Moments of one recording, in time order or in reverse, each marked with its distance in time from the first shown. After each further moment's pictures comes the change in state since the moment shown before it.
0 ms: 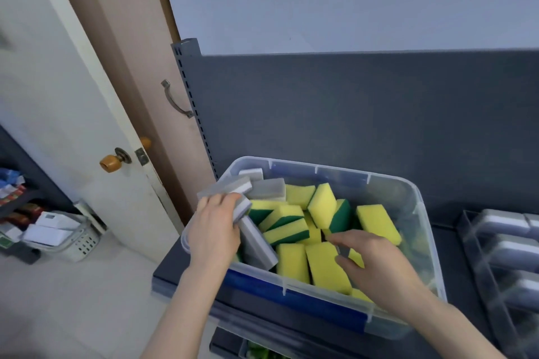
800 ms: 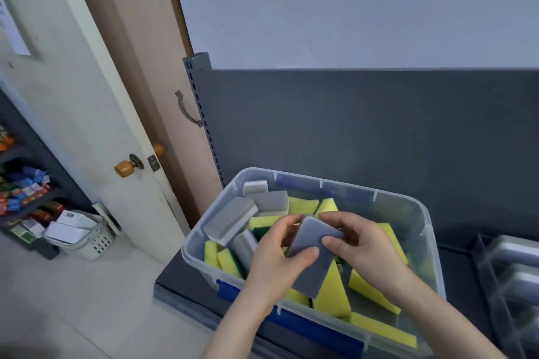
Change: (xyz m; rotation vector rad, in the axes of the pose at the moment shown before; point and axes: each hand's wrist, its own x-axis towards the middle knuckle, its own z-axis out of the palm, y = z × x) left_hand -0.033 0.086 -0.004 -1.051 -0.331 -0.111; right_hand 0.046 0.000 -0.015 0.570 0.081 0.011
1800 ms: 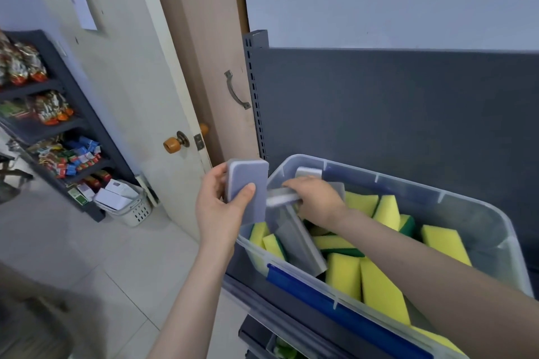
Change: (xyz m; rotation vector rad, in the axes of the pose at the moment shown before) left_hand 0.015 -0.026 -0.137 -0.035 0.731 0.084; right_hand 0.131 -0.011 0.134 -0.690 -0.336 -0.337
